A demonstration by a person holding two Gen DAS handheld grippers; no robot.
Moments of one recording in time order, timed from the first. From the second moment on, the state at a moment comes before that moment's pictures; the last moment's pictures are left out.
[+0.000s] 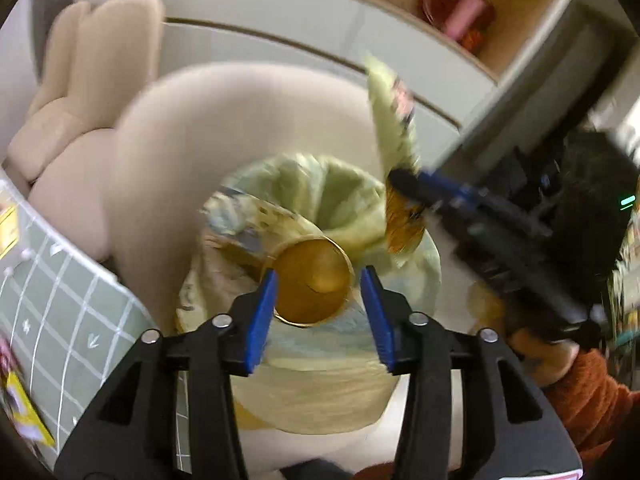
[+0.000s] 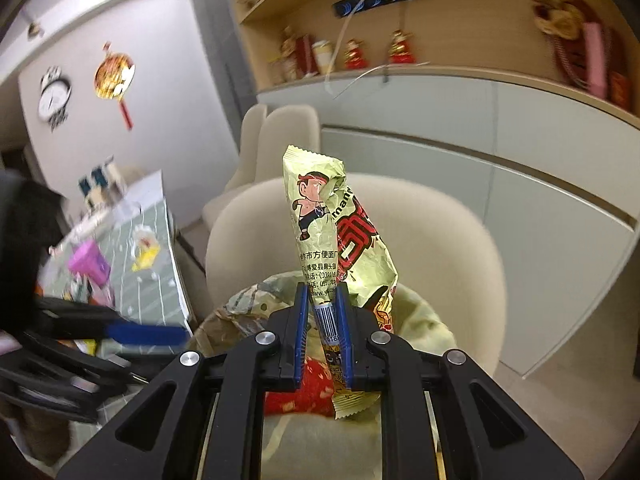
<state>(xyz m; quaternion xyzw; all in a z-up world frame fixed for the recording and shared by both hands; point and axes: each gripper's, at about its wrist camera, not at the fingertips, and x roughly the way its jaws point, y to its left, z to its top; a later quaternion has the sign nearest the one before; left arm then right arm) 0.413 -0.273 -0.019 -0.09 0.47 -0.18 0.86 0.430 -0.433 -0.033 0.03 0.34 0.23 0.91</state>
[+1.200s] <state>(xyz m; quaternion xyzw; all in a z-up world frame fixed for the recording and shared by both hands) 0.205 -0.006 -0.015 -0.14 0.39 0.01 0.91 0.272 -0.343 -0.003 0.01 0.35 0.17 0.92</state>
